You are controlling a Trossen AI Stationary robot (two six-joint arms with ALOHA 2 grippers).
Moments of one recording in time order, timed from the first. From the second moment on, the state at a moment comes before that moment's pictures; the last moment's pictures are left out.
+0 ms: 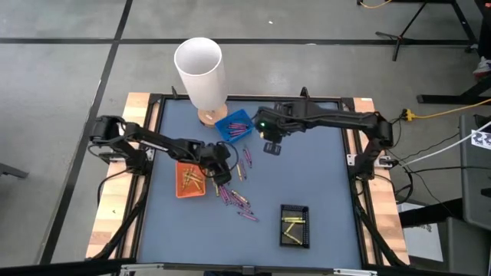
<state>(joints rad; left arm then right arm) 0.01 1.57 0.75 -0.15 -0.10 -0.55 -0.12 1.79 1.76 -1.20 0.25 0.02</state>
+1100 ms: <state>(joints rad) 0.02 1.65 0.75 -0.22 -0.15 -0.60 0.11 1.76 1.71 -1.16 0.31 0.16</state>
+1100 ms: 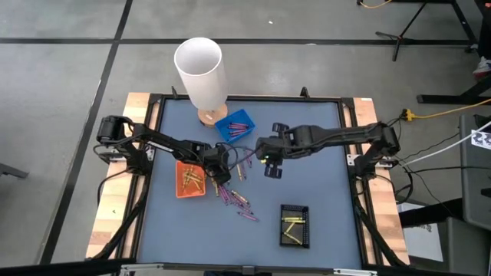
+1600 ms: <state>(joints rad) 0.02 1.65 0.75 -0.22 -0.14 -0.59 0.16 1.76 1.40 -0.81 0.28 0.29</state>
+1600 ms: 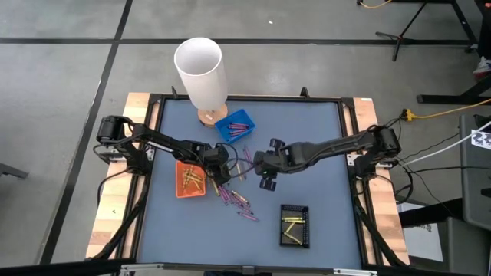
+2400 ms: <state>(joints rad) 0.02 1.65 0.91 -0.39 -0.14 -0.45 0.16 1.76 1.20 -0.41 0.16 0.29</state>
